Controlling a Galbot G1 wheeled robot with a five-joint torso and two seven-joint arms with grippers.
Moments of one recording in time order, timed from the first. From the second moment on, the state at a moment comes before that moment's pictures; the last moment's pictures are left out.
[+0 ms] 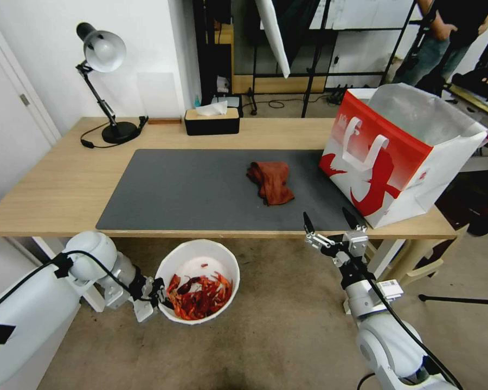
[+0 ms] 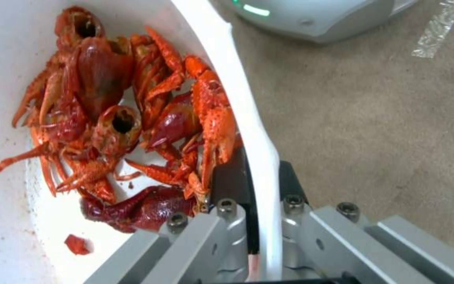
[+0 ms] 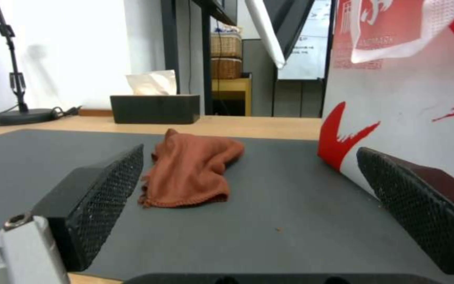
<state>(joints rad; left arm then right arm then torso) 0.96 -0.64 -0.09 -1.80 0.47 -0.71 1.28 -1.48 1.18 0.40 2.04 0.29 0.16 0.08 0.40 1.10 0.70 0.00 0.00</state>
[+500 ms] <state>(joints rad) 0.98 -0.55 -0.14 -1.99 0.34 -0.72 1.27 -1.53 1.22 0.43 2.04 0.27 0.18 0.08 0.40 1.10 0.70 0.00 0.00</state>
